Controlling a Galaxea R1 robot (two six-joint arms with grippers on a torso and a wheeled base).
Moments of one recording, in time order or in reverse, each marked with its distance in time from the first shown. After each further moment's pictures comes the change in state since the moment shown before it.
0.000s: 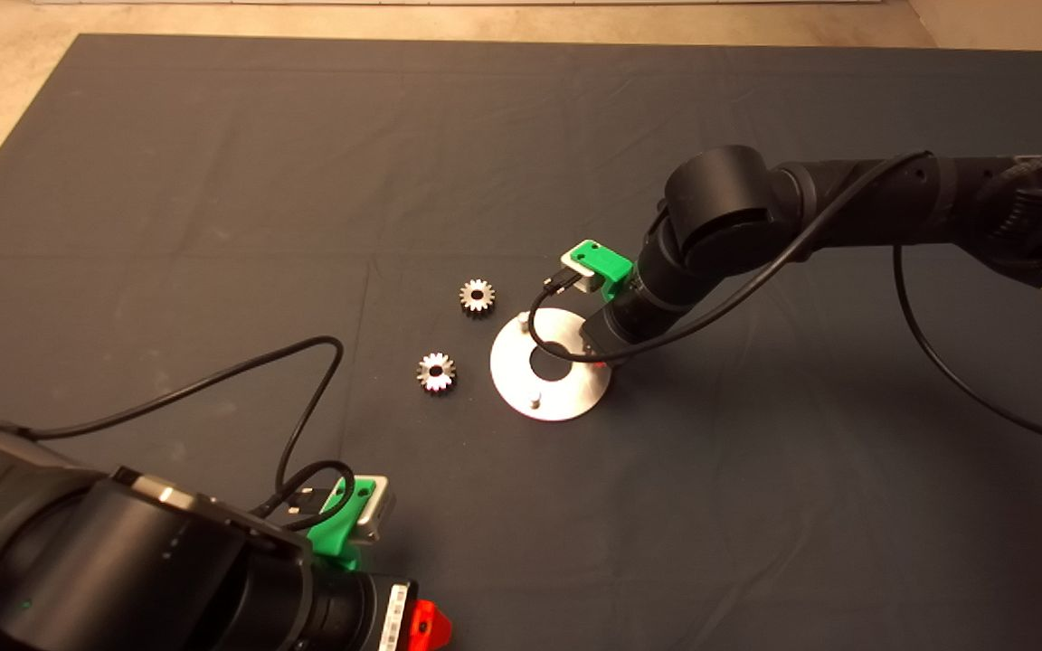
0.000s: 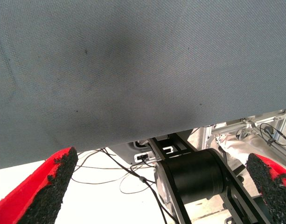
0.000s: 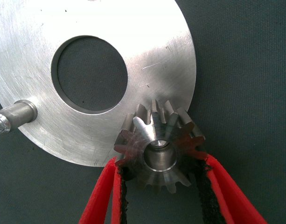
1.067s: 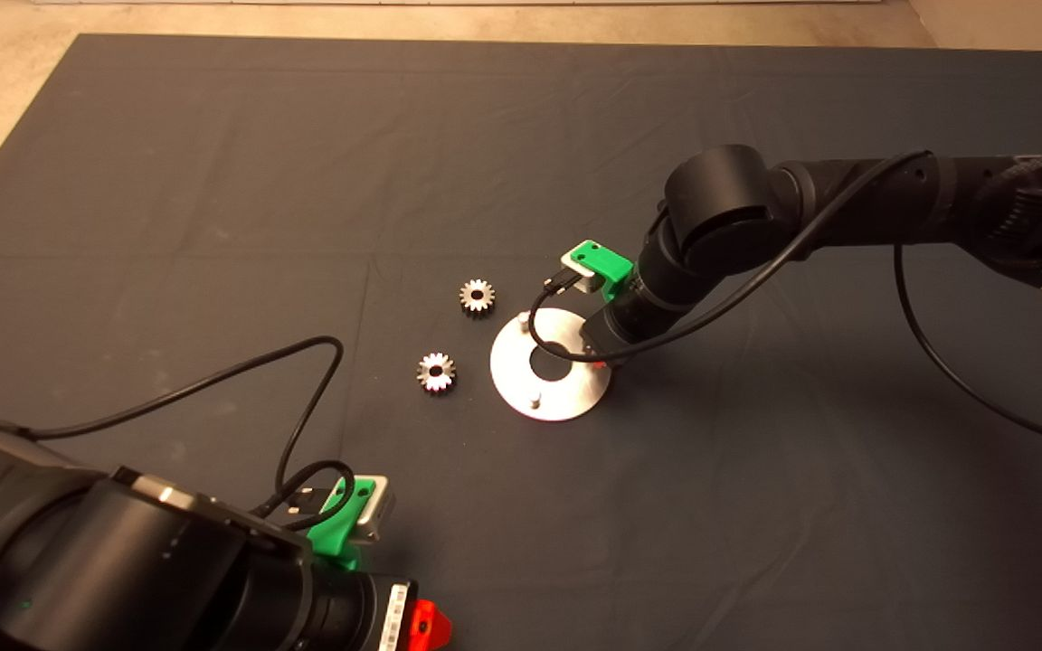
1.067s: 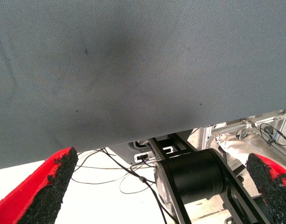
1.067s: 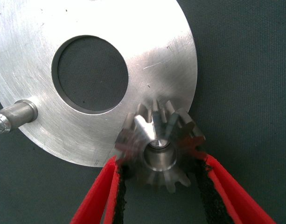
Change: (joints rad) left arm 0.000 0.000 0.000 0.000 0.000 -0.001; right arm 0.000 0.000 -0.006 0.017 0.001 -0.007
